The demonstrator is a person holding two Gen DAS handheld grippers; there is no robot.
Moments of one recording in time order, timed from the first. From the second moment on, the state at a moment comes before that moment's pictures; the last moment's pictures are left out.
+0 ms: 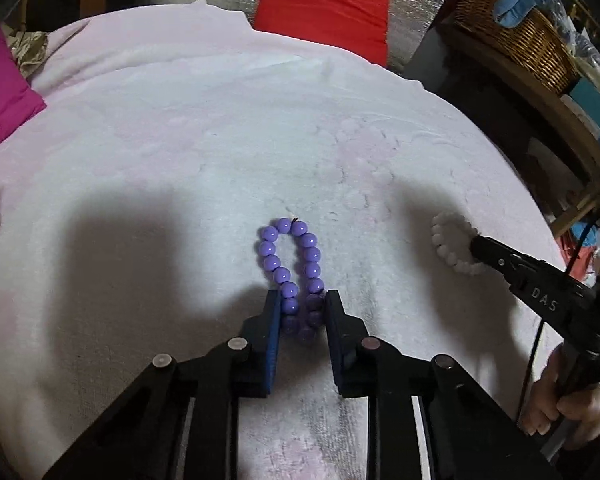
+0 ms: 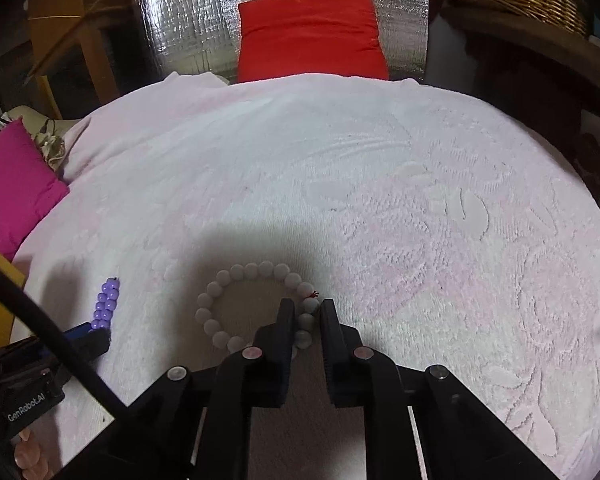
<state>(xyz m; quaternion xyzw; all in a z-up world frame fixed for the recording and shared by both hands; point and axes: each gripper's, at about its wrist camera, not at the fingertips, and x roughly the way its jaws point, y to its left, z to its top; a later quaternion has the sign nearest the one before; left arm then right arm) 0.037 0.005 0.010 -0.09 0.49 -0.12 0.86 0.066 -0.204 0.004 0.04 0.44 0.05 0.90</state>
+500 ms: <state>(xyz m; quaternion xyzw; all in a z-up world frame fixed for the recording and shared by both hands) 0.031 0.011 0.008 -0.09 0.50 -0.11 0.85 0.057 -0.231 0.003 0.08 0.46 0.07 0.88</state>
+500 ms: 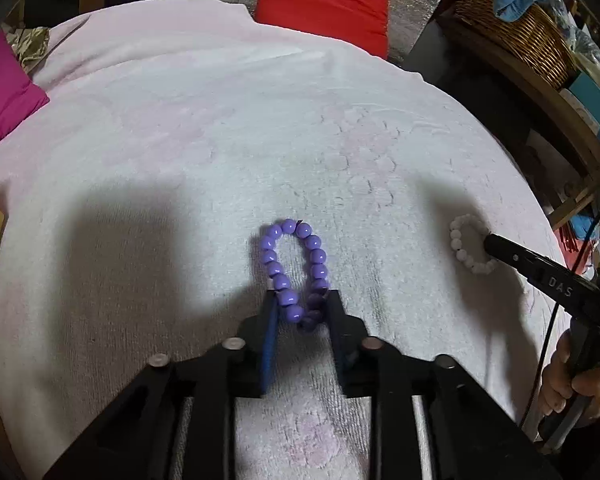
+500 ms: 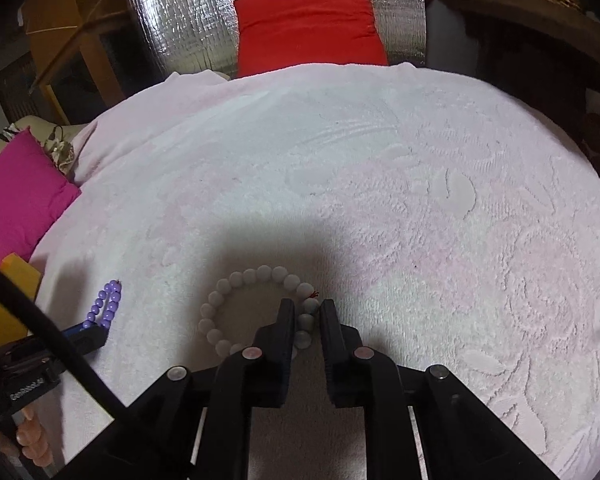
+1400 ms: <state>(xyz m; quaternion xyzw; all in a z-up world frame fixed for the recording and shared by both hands) 0.017 0.036 0.026 -0.11 0.47 -0.11 0.87 0.047 -0.212 0.025 0.08 0.41 0.09 0.91</state>
